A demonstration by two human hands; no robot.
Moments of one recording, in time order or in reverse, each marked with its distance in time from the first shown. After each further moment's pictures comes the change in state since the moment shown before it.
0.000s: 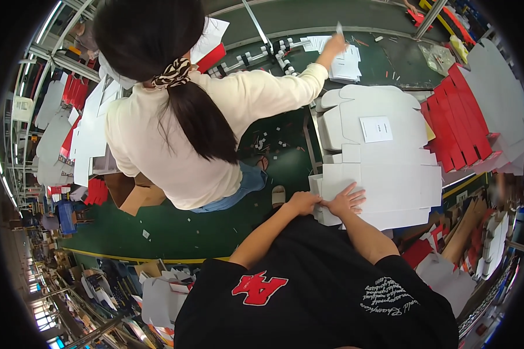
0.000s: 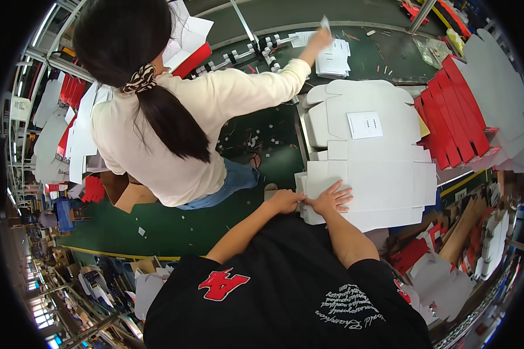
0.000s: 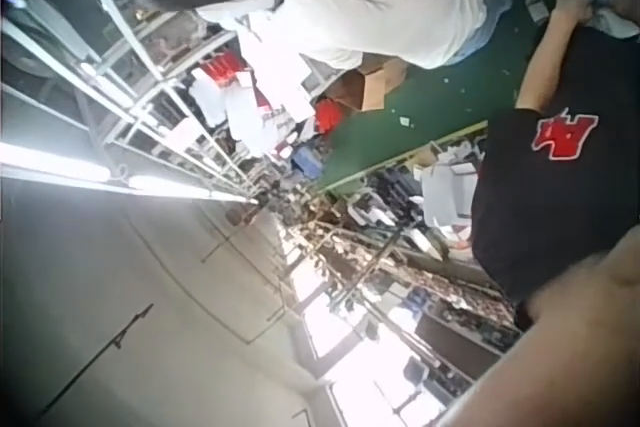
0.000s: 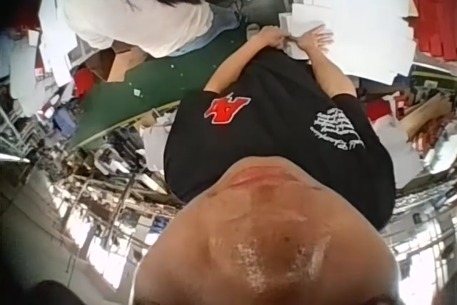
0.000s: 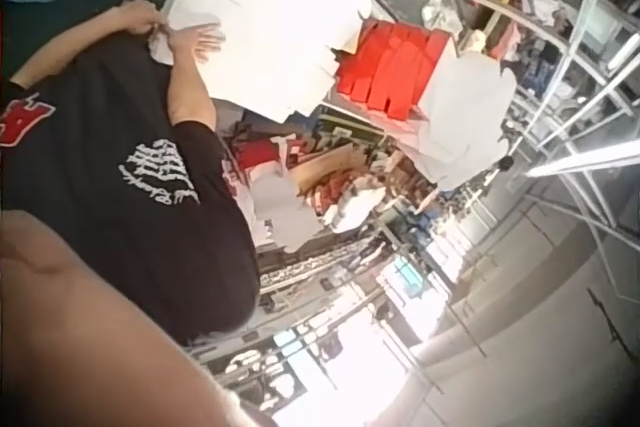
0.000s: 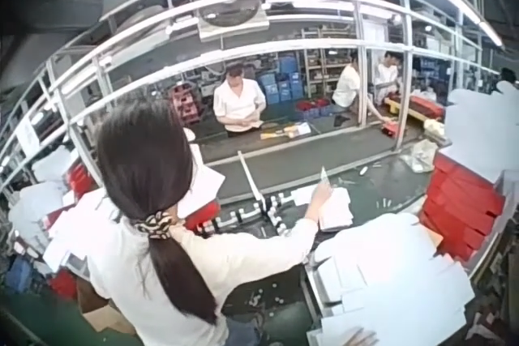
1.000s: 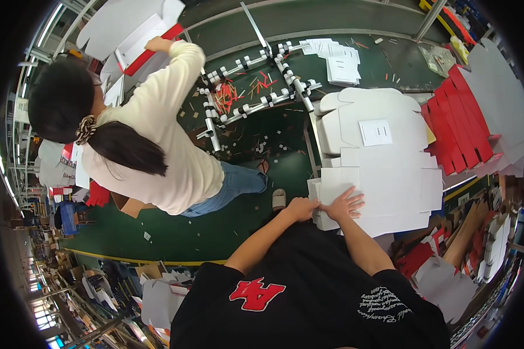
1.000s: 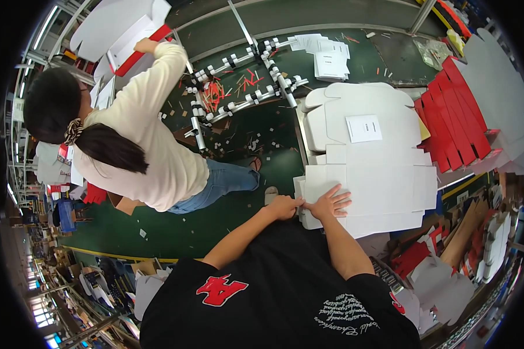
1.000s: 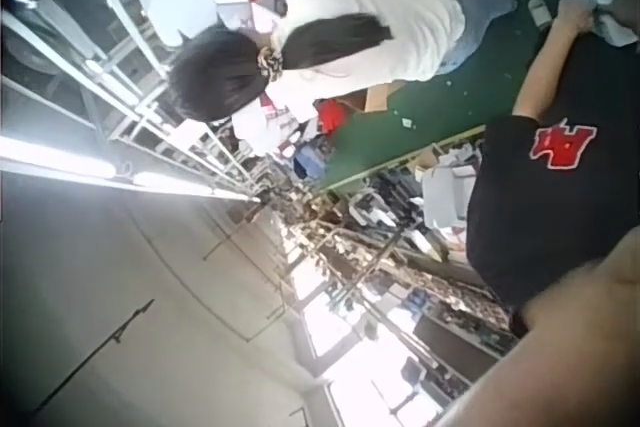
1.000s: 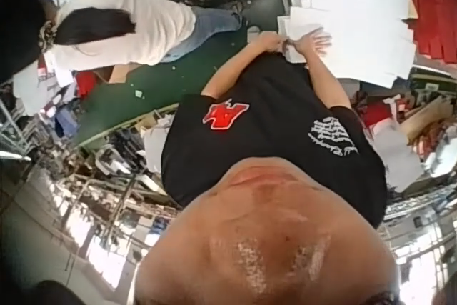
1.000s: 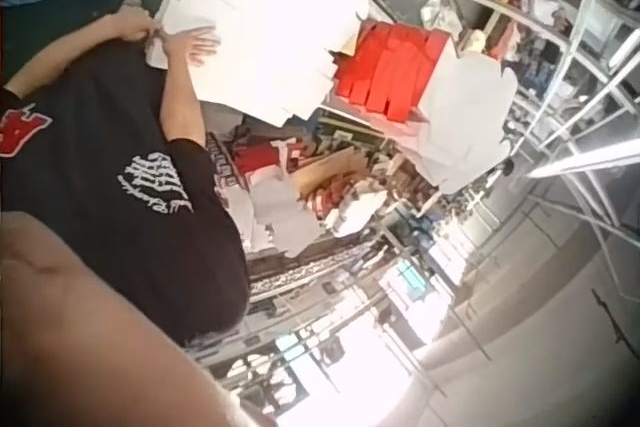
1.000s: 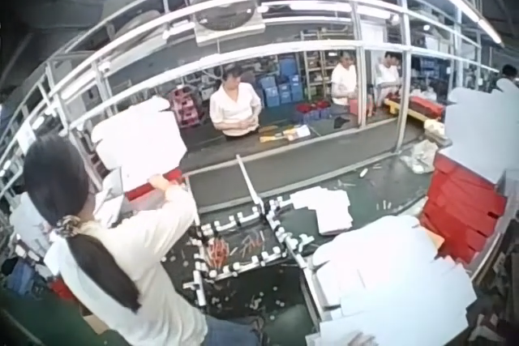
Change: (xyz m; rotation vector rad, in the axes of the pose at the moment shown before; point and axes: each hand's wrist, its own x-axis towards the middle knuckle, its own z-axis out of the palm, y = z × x) left_hand -0.006 0.017 -0.010 0.050 -0.096 -0.066; right_hand -0.002 0.004 0.000 0.031 0.015 -0.034
